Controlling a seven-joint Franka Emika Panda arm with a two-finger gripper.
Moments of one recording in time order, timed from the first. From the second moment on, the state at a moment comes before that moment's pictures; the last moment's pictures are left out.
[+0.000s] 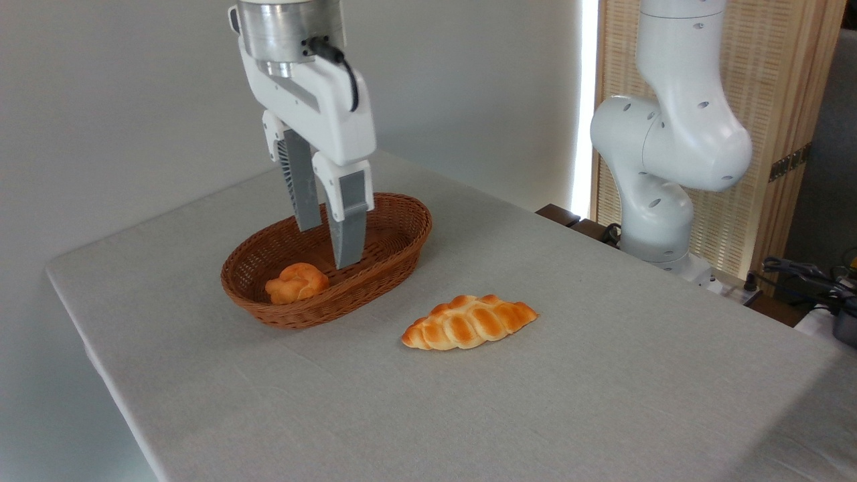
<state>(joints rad) -0.04 -0.02 0.01 -1.63 -0.08 1.67 0.86</state>
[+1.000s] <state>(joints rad) -0.04 -0.01 0.00 -1.58 -0.05 1.59 0.80</state>
